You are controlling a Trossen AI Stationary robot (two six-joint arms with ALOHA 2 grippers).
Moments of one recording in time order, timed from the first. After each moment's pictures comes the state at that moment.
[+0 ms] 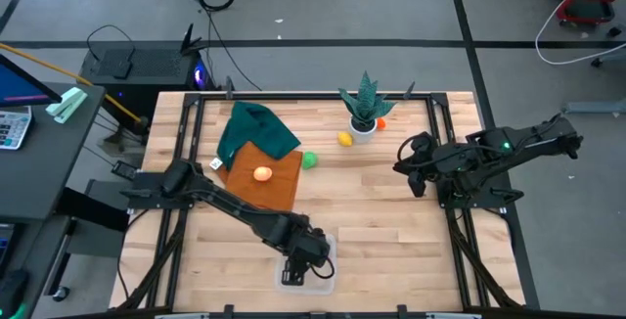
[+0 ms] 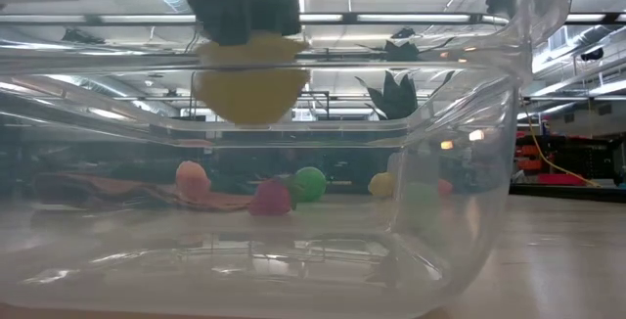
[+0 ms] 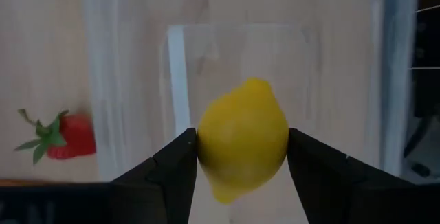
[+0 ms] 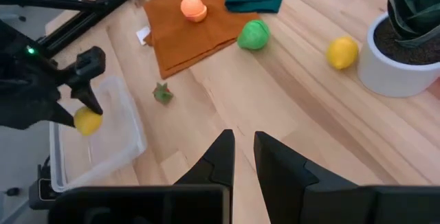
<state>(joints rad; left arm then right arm) -0.45 2.07 1.75 -0.92 0.02 -0.38 0.27 0.79 0.96 -0.90 0.34 0.79</state>
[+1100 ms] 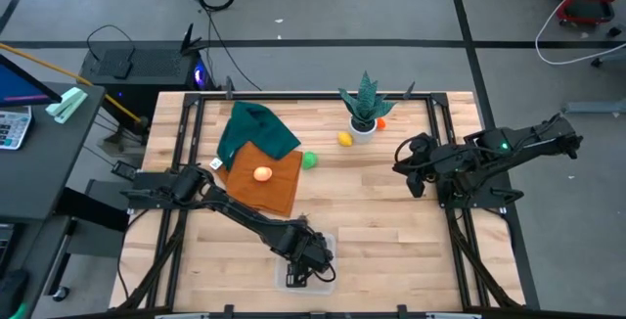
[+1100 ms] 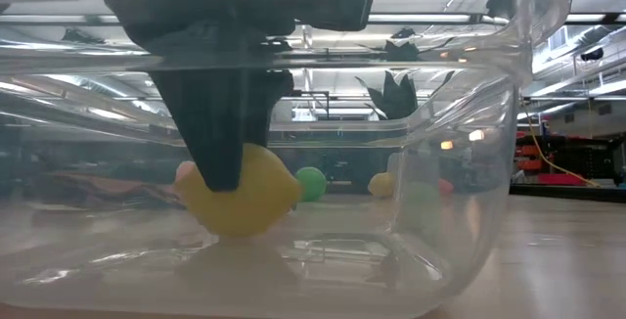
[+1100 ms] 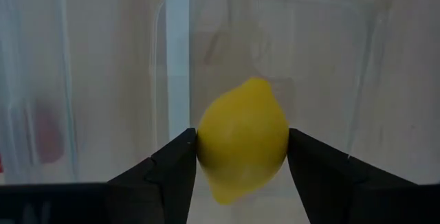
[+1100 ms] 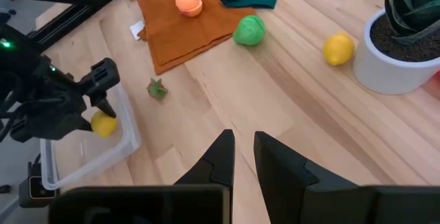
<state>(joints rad) -0.46 2.18 1.73 -0.88 0.00 -0.46 0.27 0.80 0.96 -0.91 0.34 0.79</state>
